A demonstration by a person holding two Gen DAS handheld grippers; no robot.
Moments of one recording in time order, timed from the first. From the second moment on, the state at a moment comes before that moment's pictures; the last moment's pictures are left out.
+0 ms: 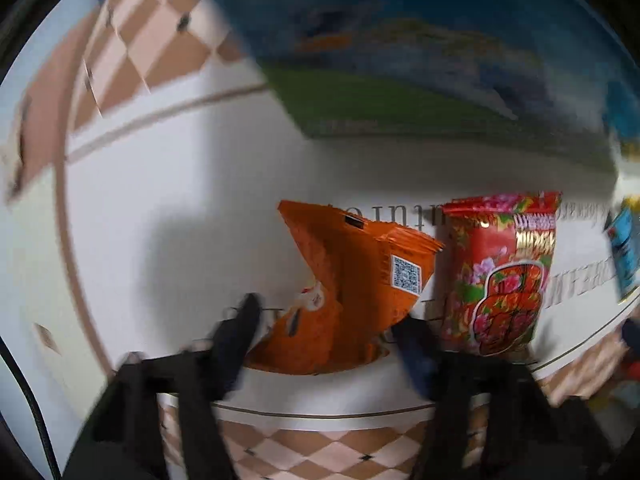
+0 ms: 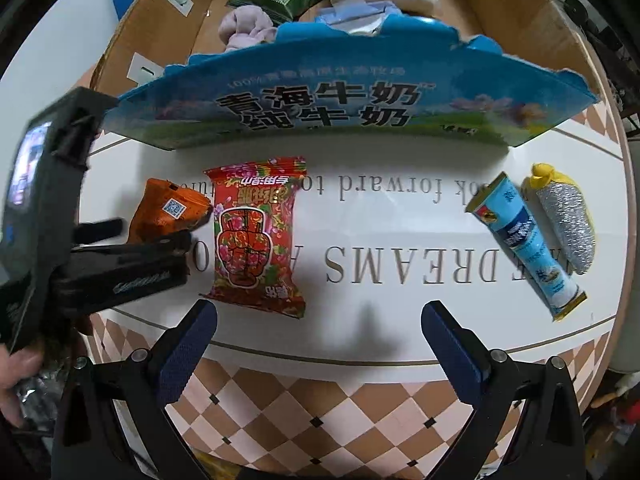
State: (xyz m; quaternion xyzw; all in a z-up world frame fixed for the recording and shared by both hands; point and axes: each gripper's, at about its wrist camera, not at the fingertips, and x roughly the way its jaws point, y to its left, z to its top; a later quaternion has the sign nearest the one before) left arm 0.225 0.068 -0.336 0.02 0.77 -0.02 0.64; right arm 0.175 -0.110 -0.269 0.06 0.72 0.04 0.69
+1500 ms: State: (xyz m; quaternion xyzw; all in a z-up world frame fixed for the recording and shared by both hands) left arm 0.283 -0.009 -0.097 0.00 0.63 -0.06 0.78; right arm 0.243 -0.190 -0.109 0.05 0.59 0.03 0.81
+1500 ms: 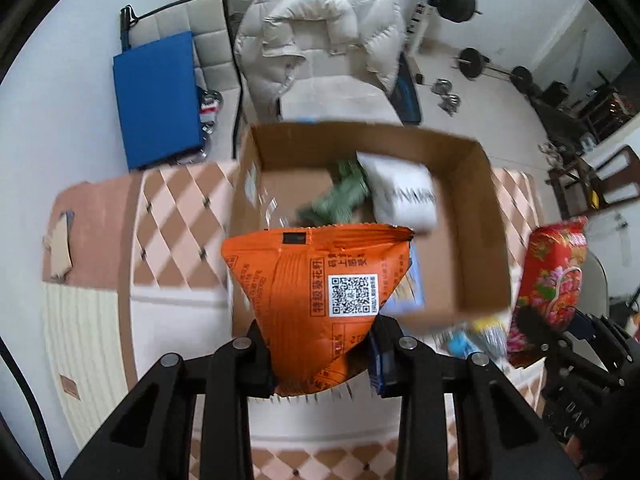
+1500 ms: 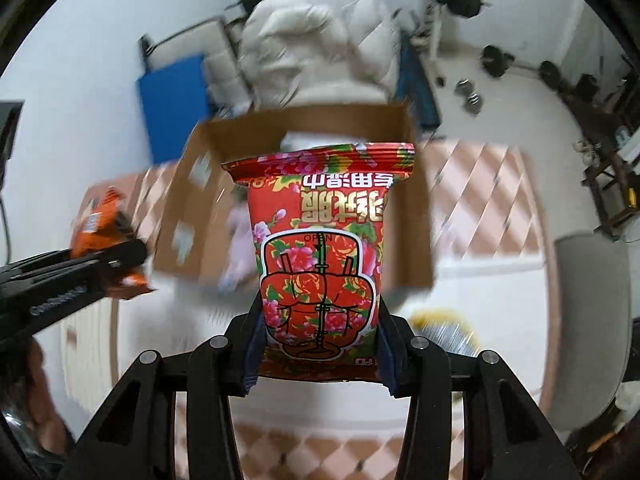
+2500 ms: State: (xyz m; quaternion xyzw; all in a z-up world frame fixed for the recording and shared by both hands) left arm 0.373 0.025 -0.260 -0.01 0.78 -0.01 0.63; right arm 0.354 -0.214 -0.268 0.04 0.73 -0.01 0.68
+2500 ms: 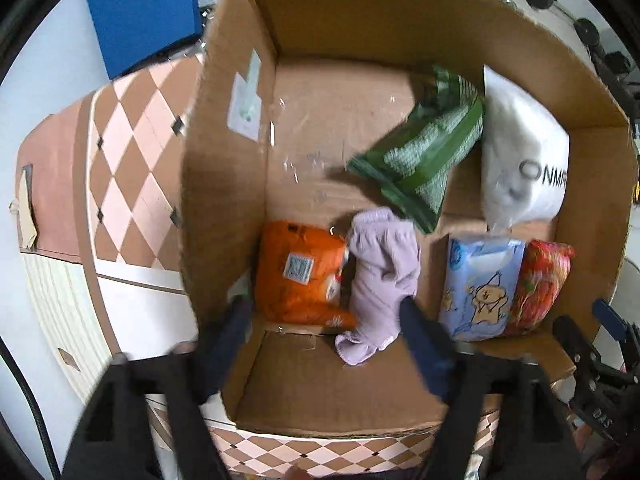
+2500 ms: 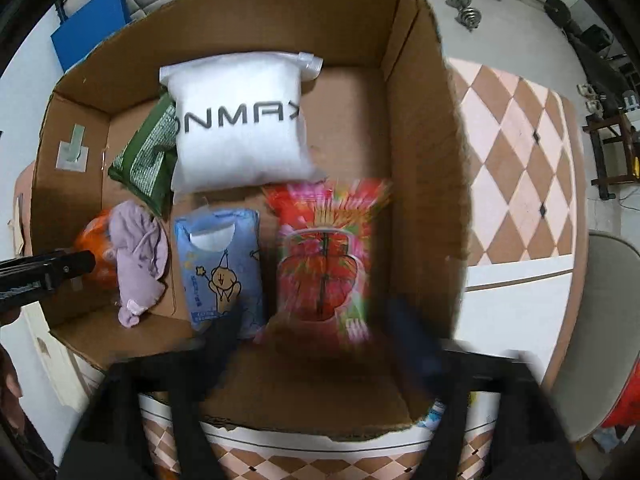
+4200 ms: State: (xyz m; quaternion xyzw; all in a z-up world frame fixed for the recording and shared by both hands) left arm 0.202 -0.215 -0.345 -0.18 0.78 -0.02 0.60; right arm 0.177 -0.424 -0.270 0.06 0.71 -0.03 0.70
